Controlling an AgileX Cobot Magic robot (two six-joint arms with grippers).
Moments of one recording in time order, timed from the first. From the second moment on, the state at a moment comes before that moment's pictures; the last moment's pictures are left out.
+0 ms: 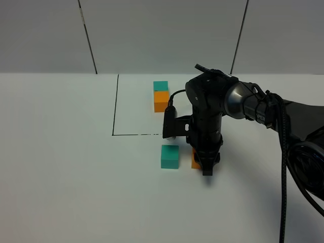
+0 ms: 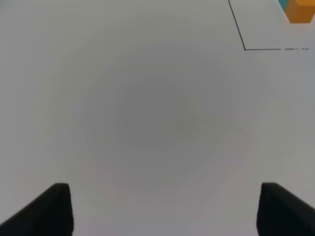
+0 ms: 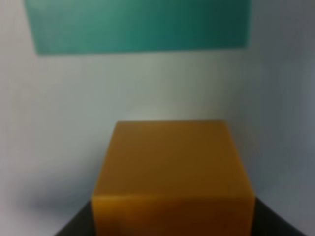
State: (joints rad) left arm -0.03 -0.01 -0.51 -0.02 1.04 0.01; right arm 0.53 2.36 -1.82 -0.11 1.11 -0.96
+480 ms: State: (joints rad) left arm -0.03 -0.01 -0.51 -0.02 1.04 0.01; right arm 0.54 2.36 -1.83 -0.09 1.11 -0.96
